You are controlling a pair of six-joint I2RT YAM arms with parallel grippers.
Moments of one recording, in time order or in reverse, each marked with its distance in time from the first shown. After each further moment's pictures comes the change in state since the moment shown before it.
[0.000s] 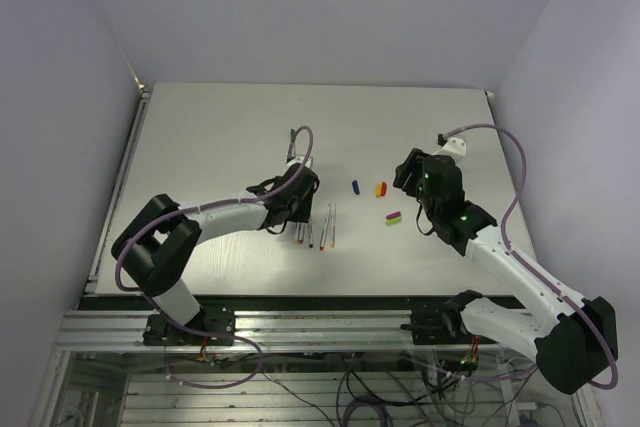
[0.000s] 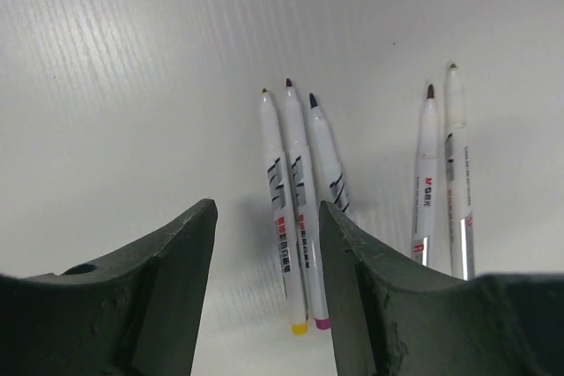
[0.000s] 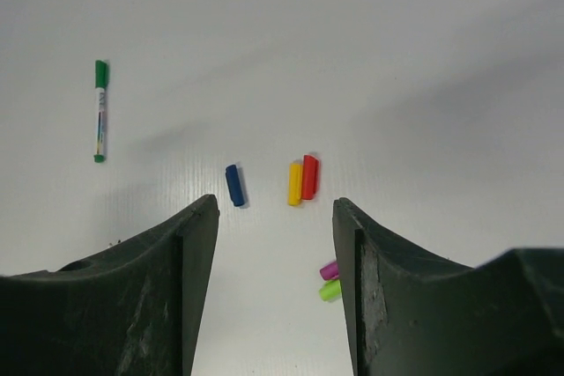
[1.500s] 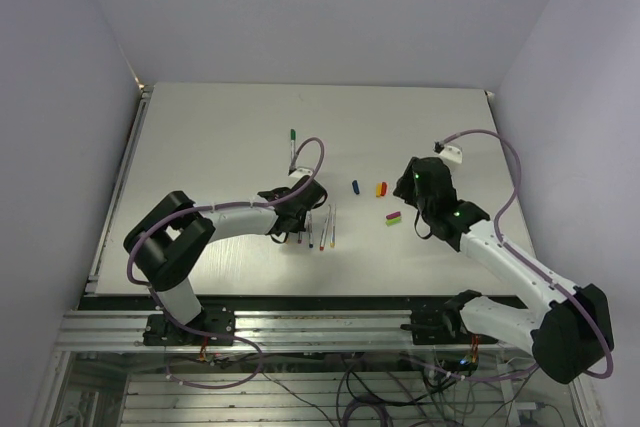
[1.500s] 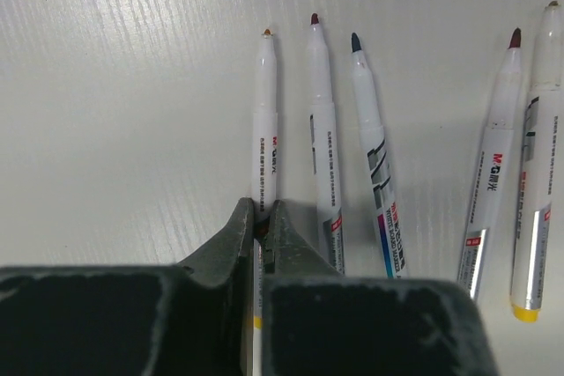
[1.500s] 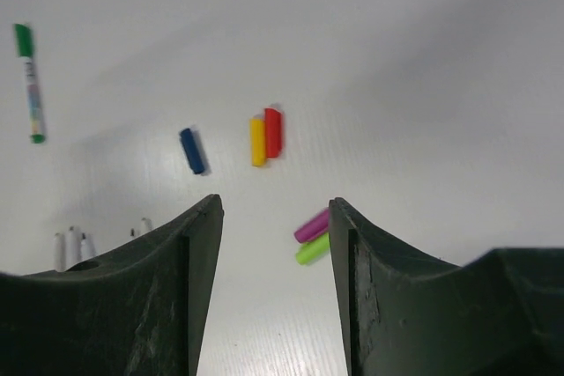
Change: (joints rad) left arm -0.077 0.065 -0.006 -0.096 -0.116 -0.081; right arm 0.000 0.048 -0.014 -0.084 0.021 0.096
